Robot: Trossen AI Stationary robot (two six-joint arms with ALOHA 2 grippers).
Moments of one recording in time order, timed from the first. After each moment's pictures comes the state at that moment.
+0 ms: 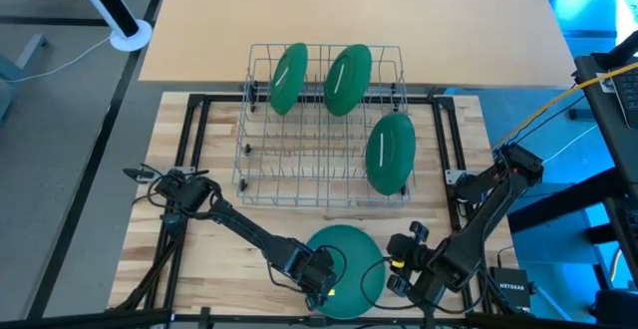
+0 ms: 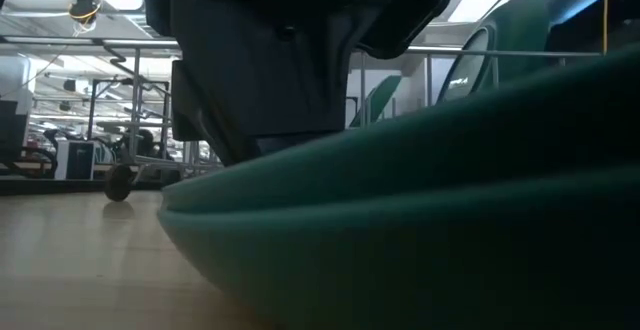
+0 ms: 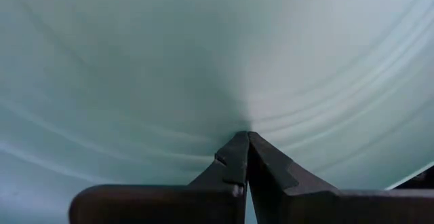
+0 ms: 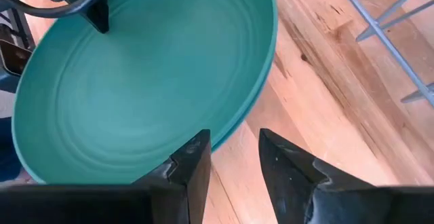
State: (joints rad) left arm -0.51 2.31 1.76 -0.69 0.02 -0.96; right arm 0.90 1.64 1.28 -1.00 0.51 1.36
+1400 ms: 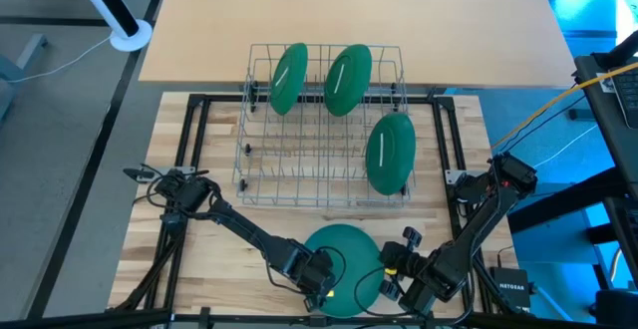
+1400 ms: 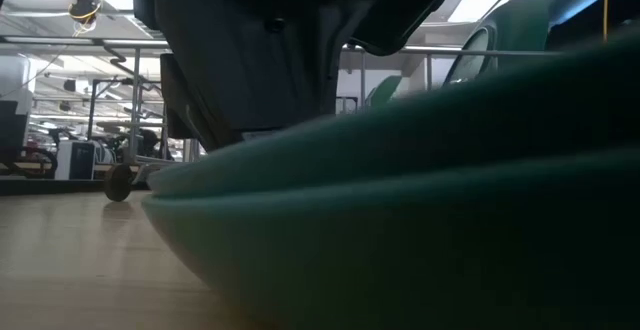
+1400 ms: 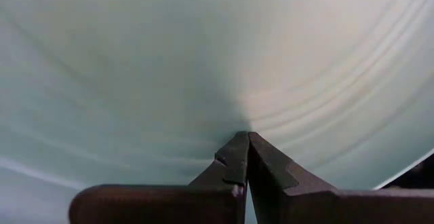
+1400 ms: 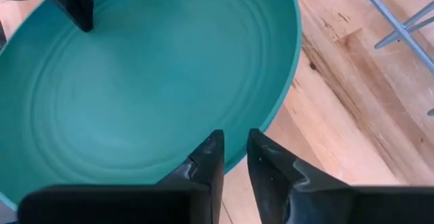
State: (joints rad) left arm -0.51 2.31 1.76 -0.69 0.02 -0.96; right arm 0.90 1.75 1.28 -0.93 0.58 1.35
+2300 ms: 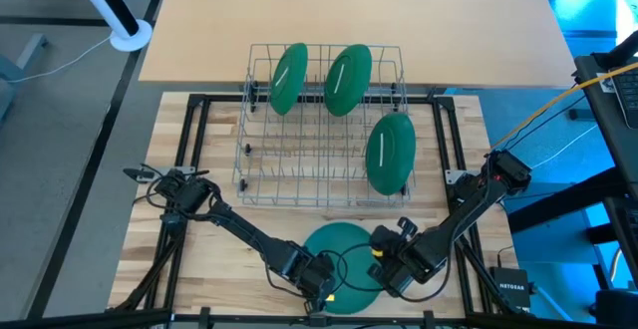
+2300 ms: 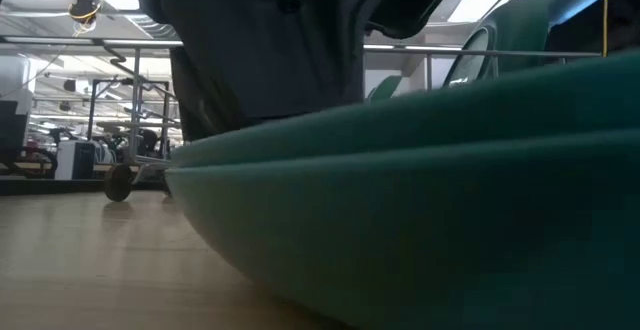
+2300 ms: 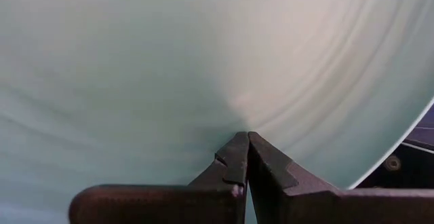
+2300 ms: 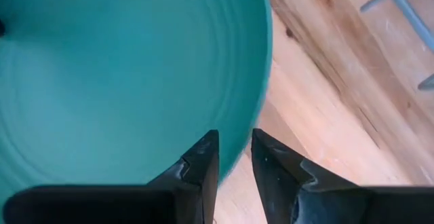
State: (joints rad) left arm -0.52 2.31 1.76 -0.64 0.01 -0.91; right arm 0.76 1.75 1.28 -0.98 0.36 1.35
